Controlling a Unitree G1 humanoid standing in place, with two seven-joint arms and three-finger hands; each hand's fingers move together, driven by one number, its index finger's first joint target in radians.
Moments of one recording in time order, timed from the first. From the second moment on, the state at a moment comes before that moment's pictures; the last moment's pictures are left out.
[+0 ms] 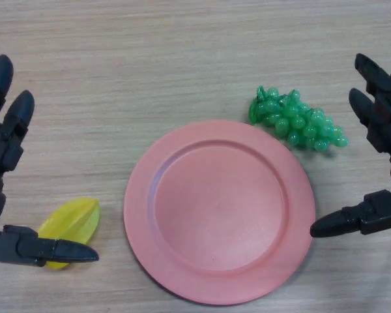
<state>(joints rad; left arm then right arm) 0.16 0.19 0.36 -0.65 -0.28 0.19 -0.32 -0.03 -0.25 -0.10 -0.50 0.04 0.33 0.25</state>
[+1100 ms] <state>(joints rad) 0.16 0.23 0.20 -0.07 0.27 -0.13 -0.17 -0.04 -0.26 -0.10 -0.45 0.04 0.28 0.25</state>
